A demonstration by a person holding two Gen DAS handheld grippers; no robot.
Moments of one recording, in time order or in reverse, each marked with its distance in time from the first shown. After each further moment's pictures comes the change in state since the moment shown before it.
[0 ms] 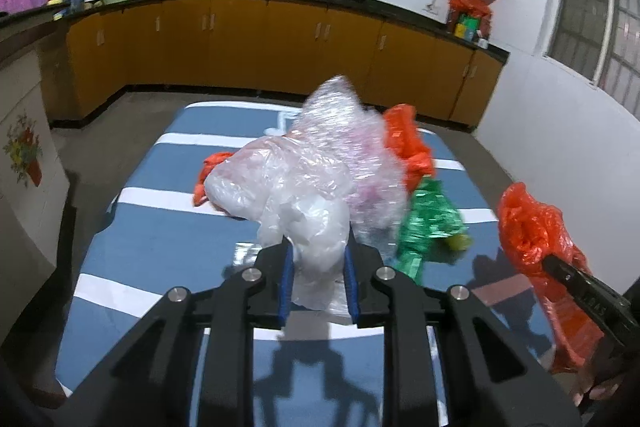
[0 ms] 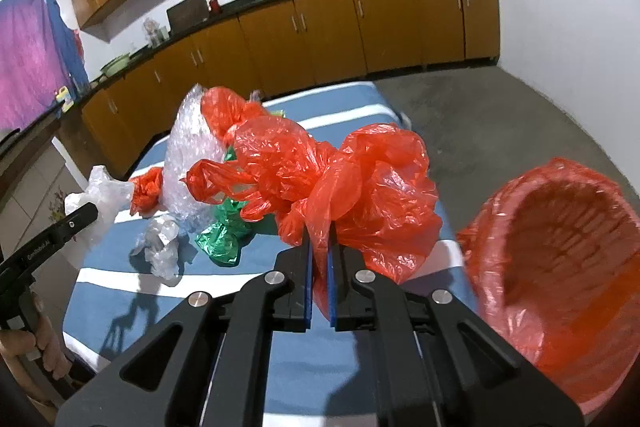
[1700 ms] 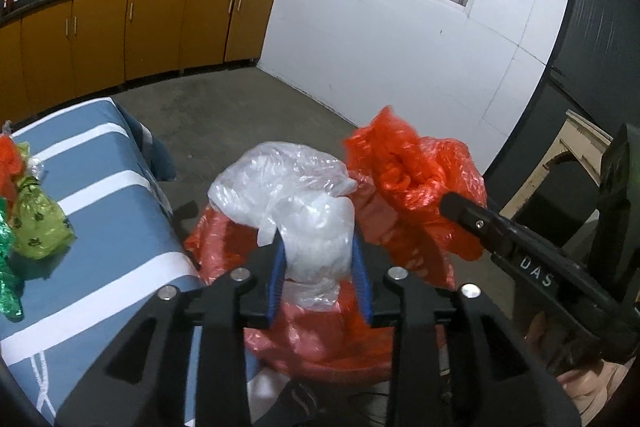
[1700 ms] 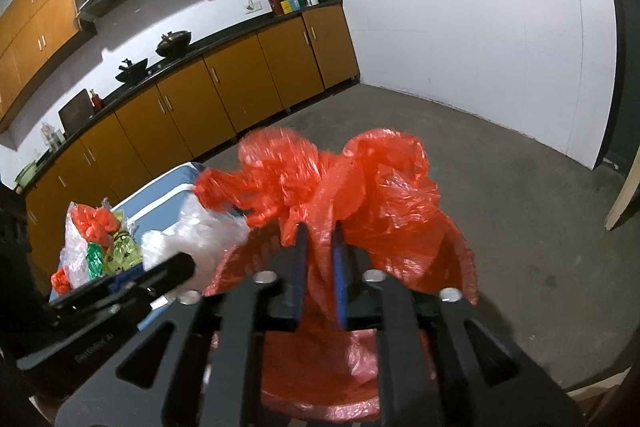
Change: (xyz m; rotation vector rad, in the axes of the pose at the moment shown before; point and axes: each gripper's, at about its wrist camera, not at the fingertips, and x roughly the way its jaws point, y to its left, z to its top) left arm 0.039 -0.323 -0.071 0.394 0.198 -0.649; right arm -0.117 -0.174 -0.030 0.323 -0.187 -0.334
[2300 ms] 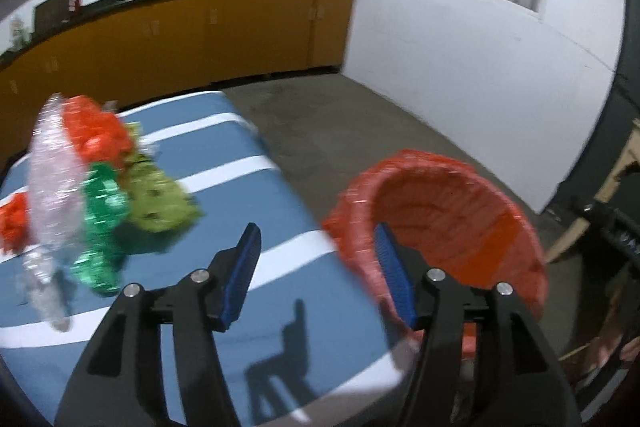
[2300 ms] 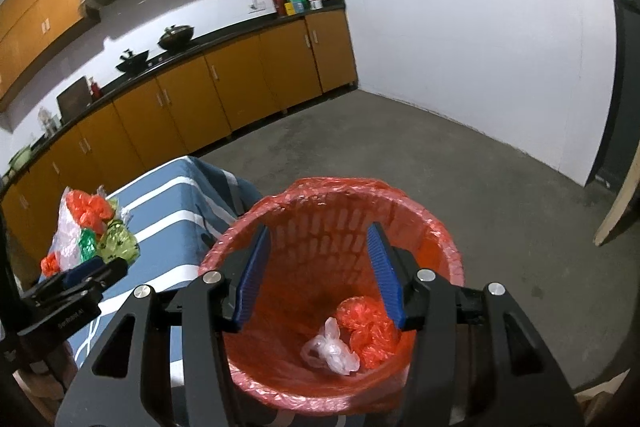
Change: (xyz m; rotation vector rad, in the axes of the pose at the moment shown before) left arm -0.049 0.063 -0.023 -0.058 -0.040 0.344; right arm -0.010 0.007 0.001 -0.071 -0.017 -0.027
